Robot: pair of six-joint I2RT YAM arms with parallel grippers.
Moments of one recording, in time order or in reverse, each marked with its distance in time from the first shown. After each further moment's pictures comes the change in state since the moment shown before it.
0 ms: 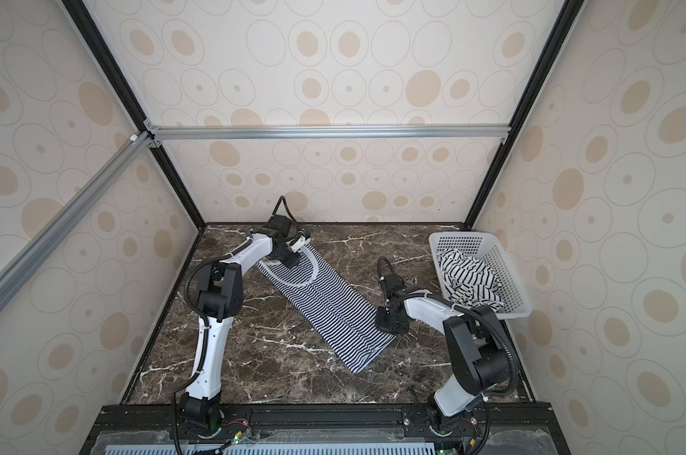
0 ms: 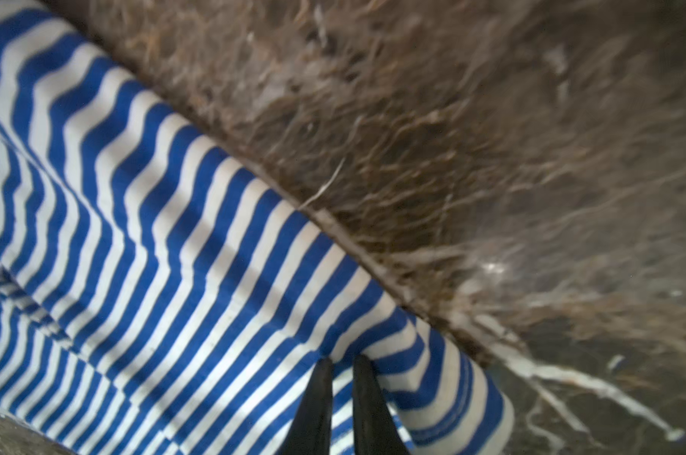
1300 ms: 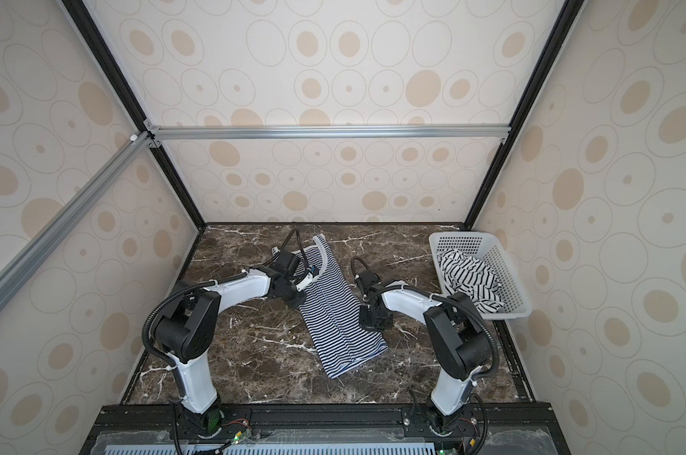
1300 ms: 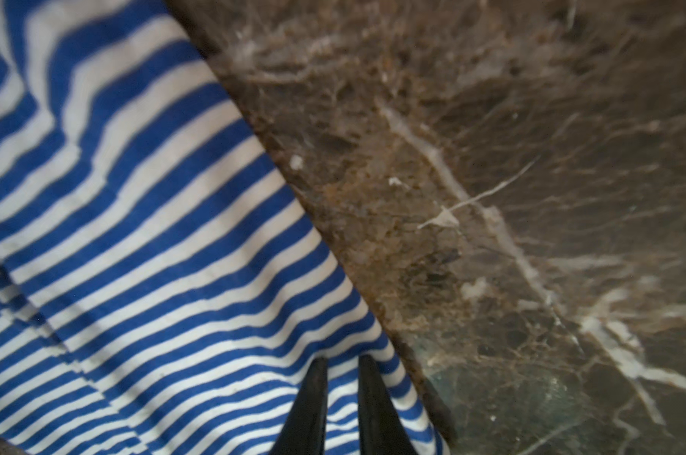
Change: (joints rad) left arm -0.190 -0.594 -0.932 0.313 -0.018 -0.101; right arm 0.124 0.142 0.173 -0.120 0.056 0.002
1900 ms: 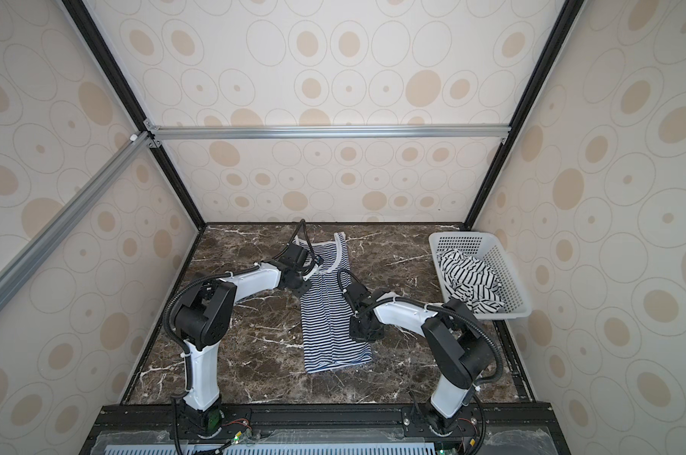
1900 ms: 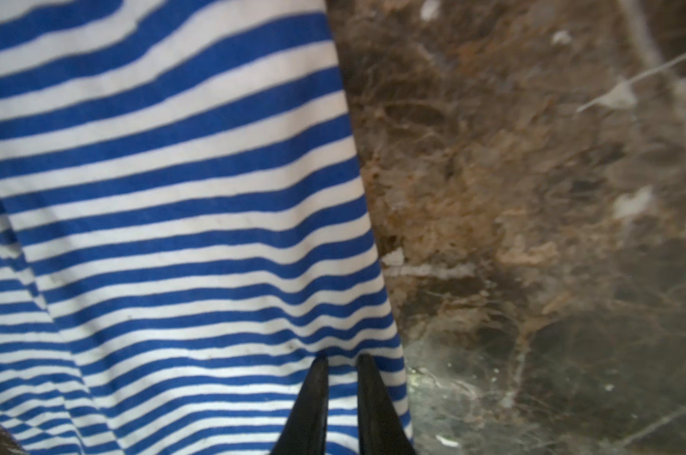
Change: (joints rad) left arm -0.001 0.170 0.179 0.074 -0.191 0.016; right arm 0.159 -0.037 -0.055 0.068 0.002 0.128
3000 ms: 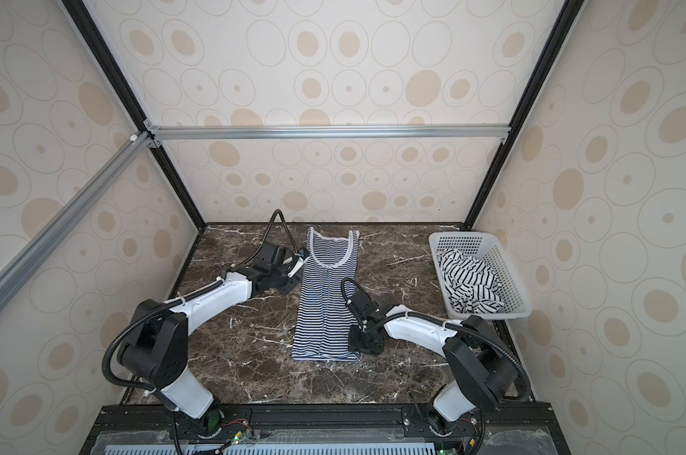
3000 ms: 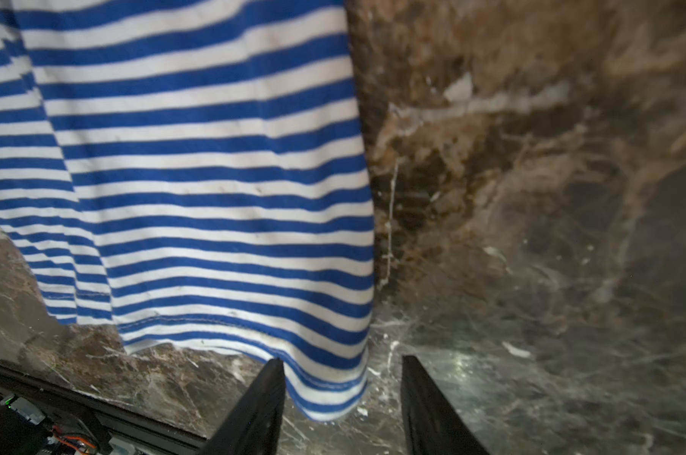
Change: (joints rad) left arm 0.027 -0.441 -0.308 0.069 0.066 0.016; right arm 0.037 -0.184 -0.158 0.062 -0.147 0.130
